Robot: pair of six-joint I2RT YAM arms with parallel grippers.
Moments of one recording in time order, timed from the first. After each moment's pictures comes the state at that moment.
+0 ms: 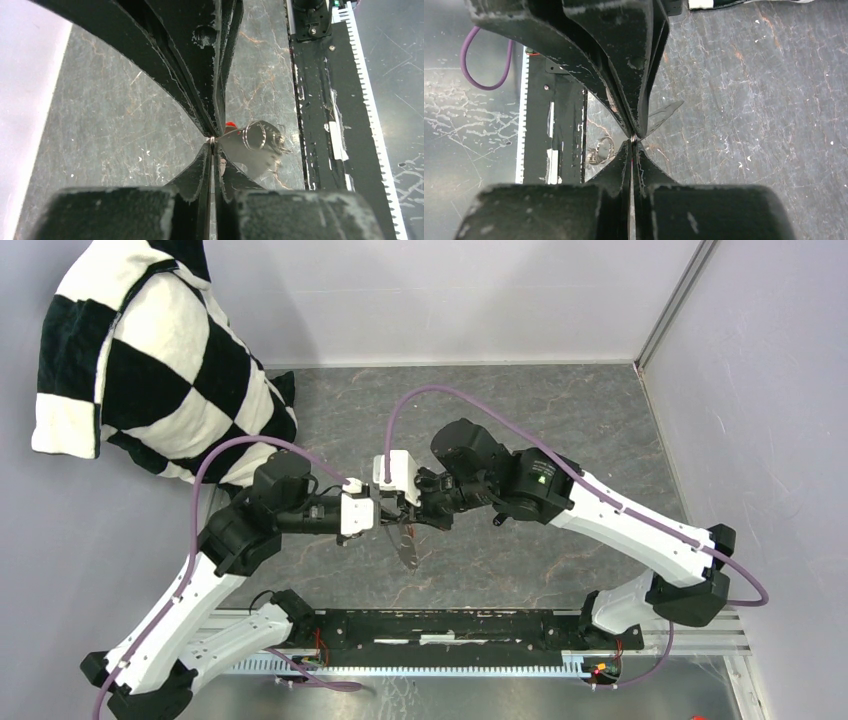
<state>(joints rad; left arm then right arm) -0.68 0.78 1.07 -0.73 0.70 0.65 1.14 1.44 1.66 -0.82 -0.32 -0.33</state>
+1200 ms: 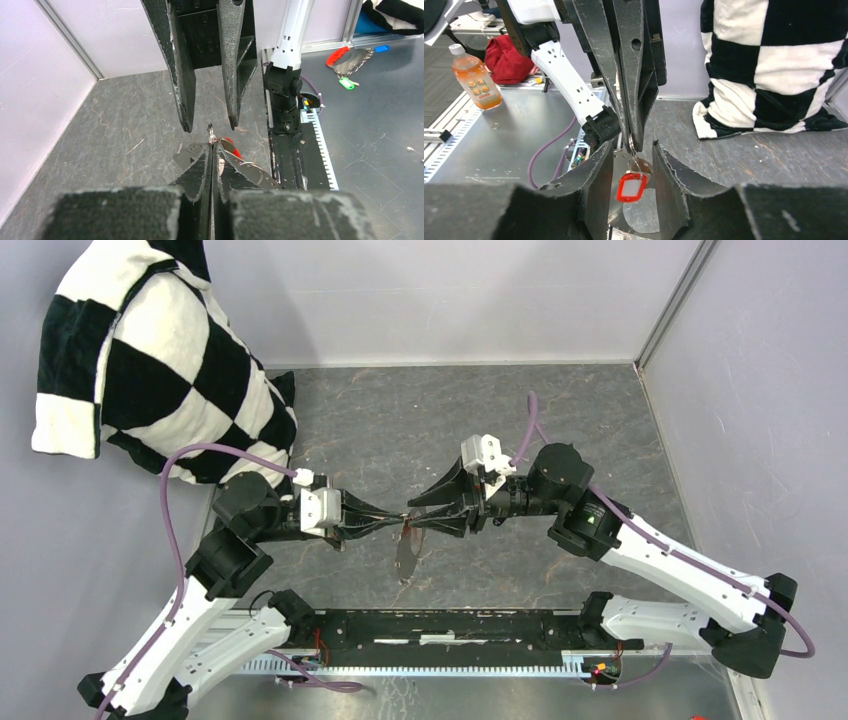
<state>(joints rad) -0.68 0.65 0.95 -0.28 0.81 0.21 0.99 1.05 1.07 0.08 -0.63 0.03</state>
